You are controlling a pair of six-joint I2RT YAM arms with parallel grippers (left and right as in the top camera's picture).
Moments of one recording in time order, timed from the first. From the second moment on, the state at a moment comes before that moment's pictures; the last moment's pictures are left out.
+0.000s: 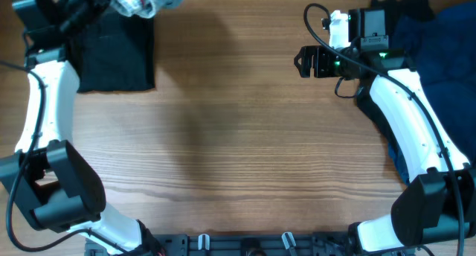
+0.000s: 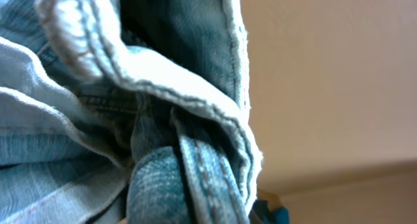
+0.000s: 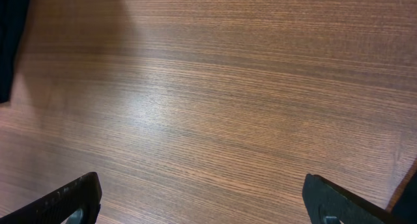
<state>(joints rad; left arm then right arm) 0.28 1.81 1.47 0.14 0.73 -0.77 0.12 1.66 1.36 -0.68 -0.24 0.07</state>
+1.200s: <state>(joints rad) 0.42 1.97 1.47 -0.09 0.57 -0.48 0.12 1.66 1.36 -0.65 -0.24 0.07</state>
